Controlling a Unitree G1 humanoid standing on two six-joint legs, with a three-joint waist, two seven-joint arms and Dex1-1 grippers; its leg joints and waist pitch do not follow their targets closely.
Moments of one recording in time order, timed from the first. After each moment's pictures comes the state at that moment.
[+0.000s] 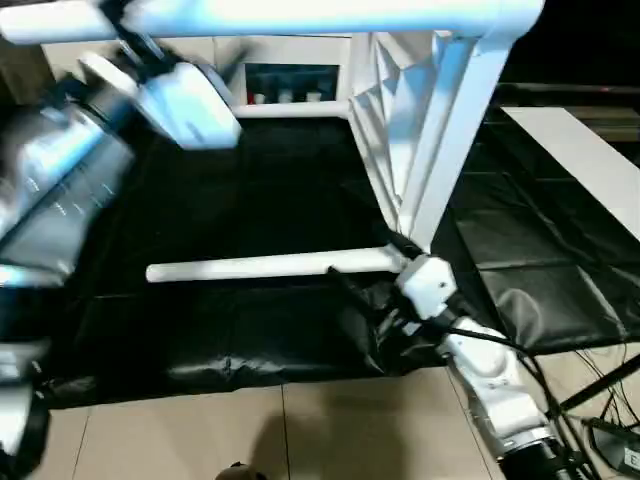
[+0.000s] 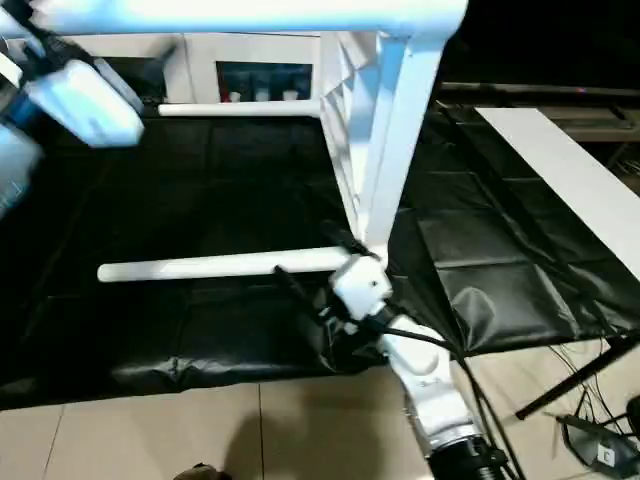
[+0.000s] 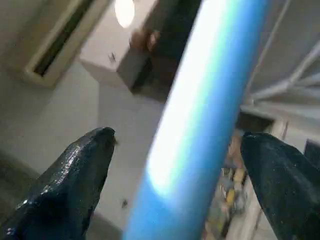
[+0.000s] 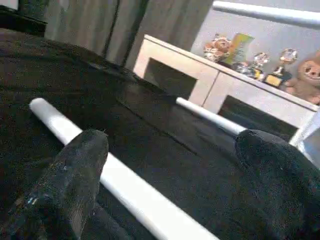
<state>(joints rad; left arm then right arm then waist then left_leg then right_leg) -0.75 0.74 -0.04 0.16 0.46 -0.35 -0.26 -0.20 -0.20 0.24 0.24 0.04 -0.40 0.47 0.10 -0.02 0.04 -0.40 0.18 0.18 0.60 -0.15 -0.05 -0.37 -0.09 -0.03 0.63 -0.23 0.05</state>
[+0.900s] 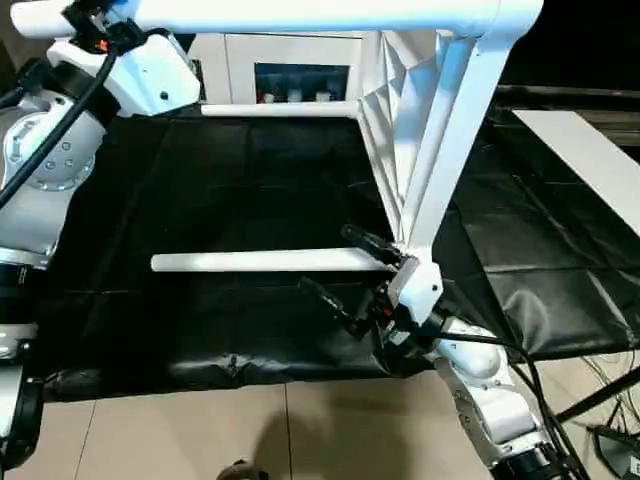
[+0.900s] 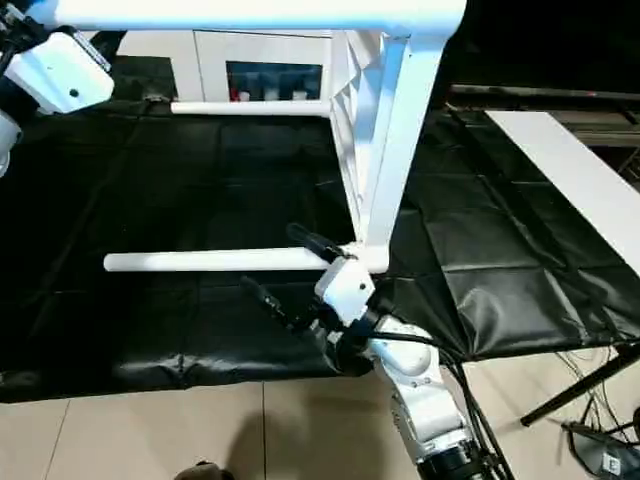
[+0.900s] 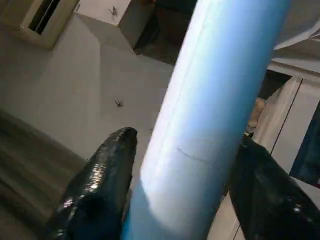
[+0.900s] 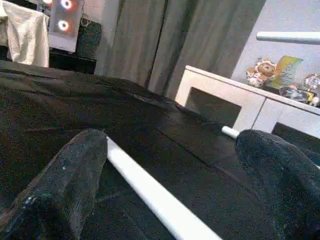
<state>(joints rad) -0.79 0.74 -0.03 0.25 0.46 -0.29 -0.22 -0.18 -0.18 0.28 0.13 0.16 -0.35 0.62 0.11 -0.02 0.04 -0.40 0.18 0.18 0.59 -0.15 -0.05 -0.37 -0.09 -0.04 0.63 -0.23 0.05</state>
